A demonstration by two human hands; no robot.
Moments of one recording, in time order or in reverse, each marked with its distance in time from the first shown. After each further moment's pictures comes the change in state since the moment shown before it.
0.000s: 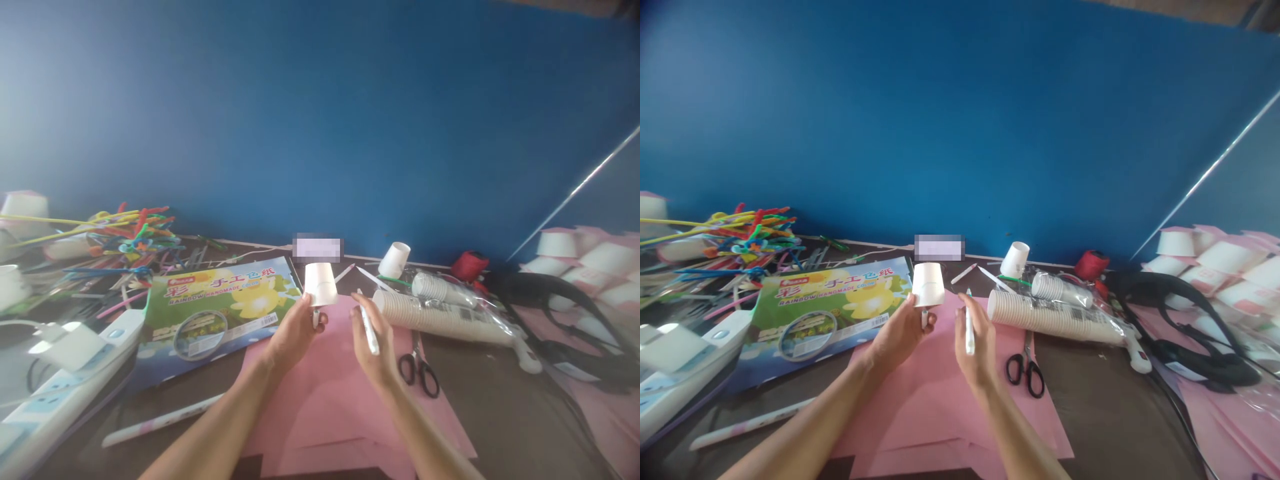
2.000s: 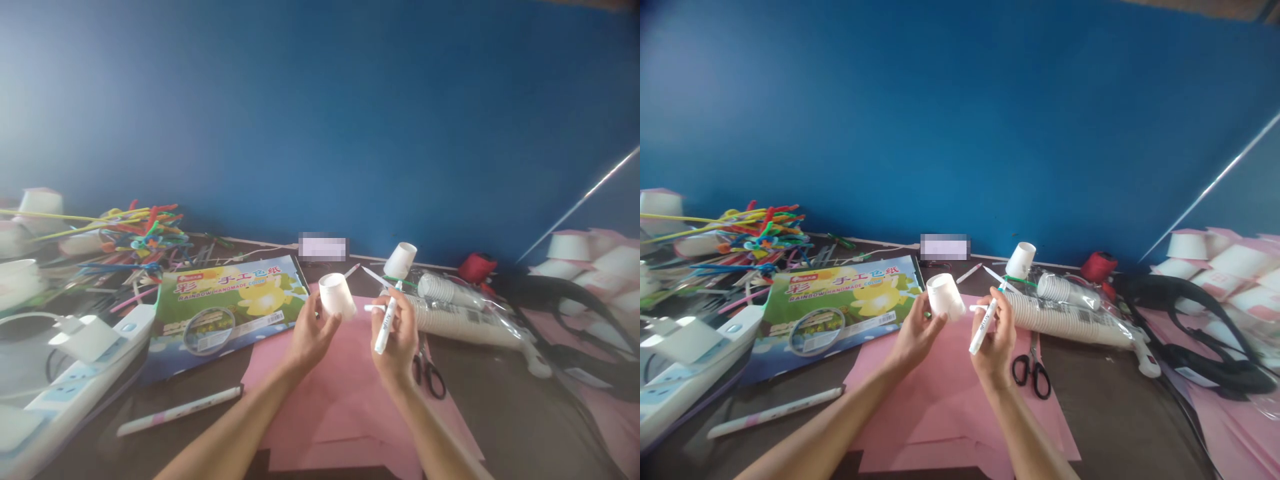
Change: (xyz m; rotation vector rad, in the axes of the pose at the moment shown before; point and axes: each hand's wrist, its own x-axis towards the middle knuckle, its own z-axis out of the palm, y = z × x) left_hand -0.013 -0.010 0.011 1.028 0.236 0.352; right_hand 0.002 0.004 -0.003 0.132 0.273 -0.093
